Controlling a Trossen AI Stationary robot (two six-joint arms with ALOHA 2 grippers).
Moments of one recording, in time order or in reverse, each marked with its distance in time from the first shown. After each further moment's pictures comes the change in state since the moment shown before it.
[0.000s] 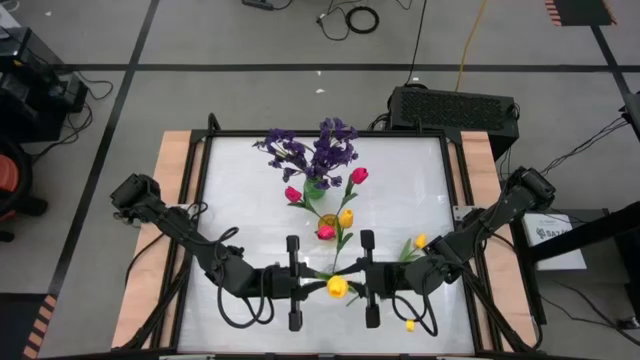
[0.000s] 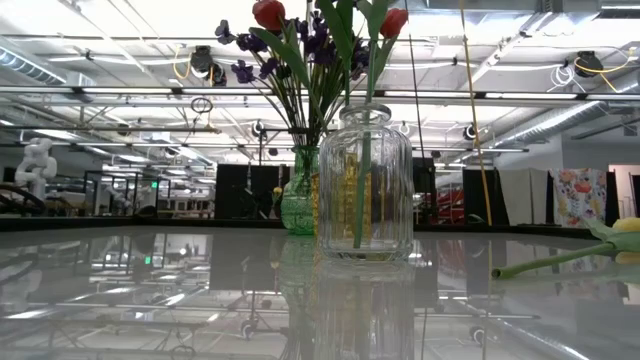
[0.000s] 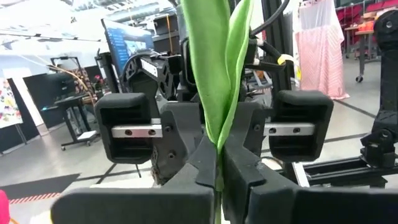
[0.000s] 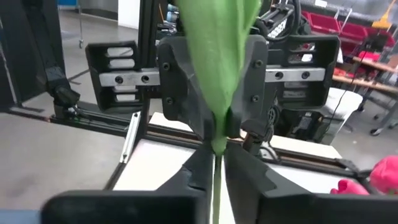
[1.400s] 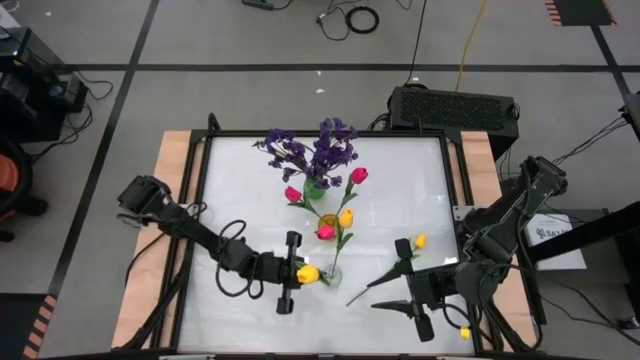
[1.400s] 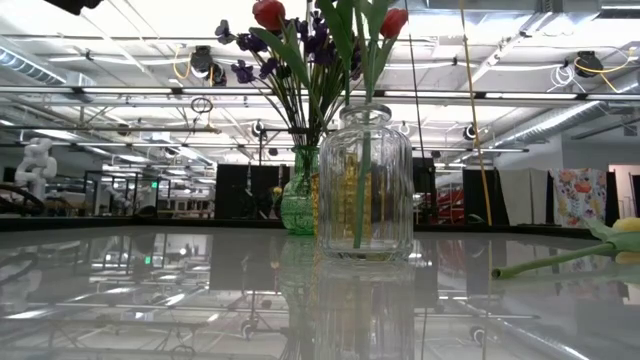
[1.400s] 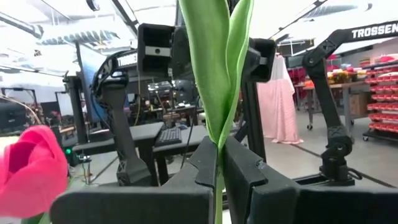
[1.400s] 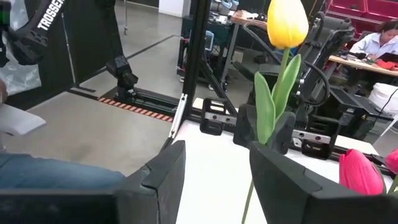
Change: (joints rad) left arm 0.095 0.053 -0.439 0.678 0.299 -0.032; right arm 0.181 -0.187 0.000 -0.298 0.003 0.095
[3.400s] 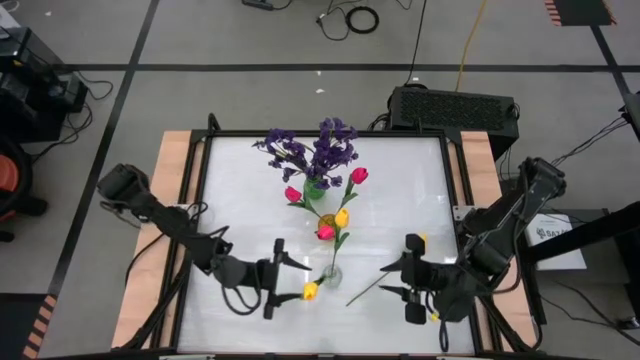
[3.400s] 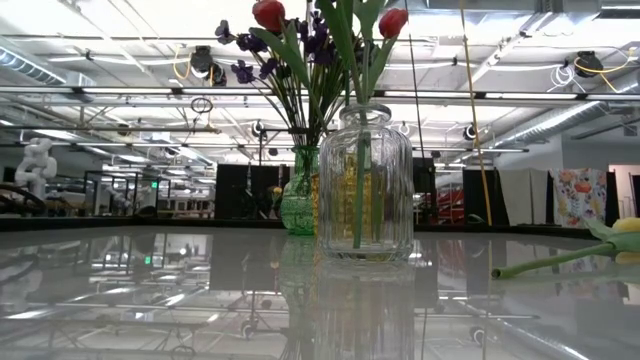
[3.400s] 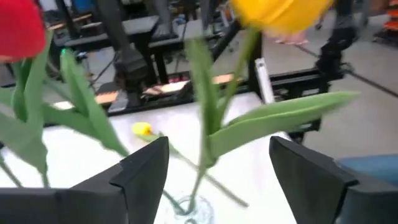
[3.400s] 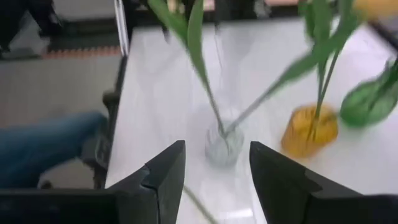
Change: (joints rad) left arm -0.093 -0.210 -0.009 -0.718 -0.166 -0.235; right arm 0.021 0.015 -0.018 -0.508 0.102 0.644
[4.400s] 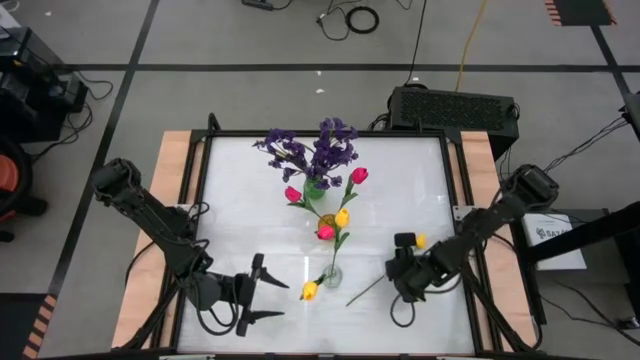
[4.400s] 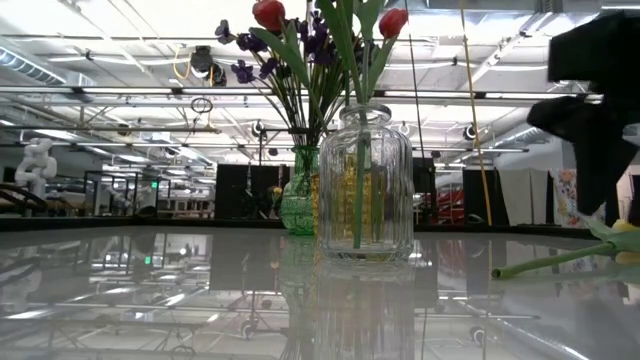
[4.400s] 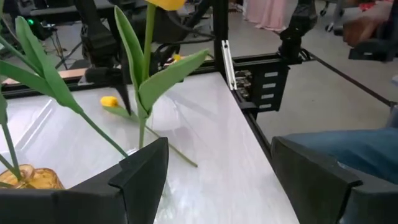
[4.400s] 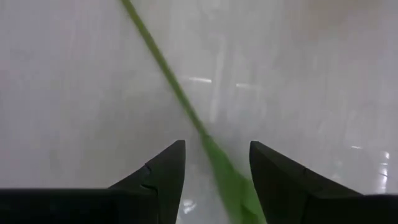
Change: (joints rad) left arm -0.203 -0.101 0.000 -0.225 -0.111 -0.185; right arm -0.150 0.127 -0.449 0.017 -0.372 -0.151
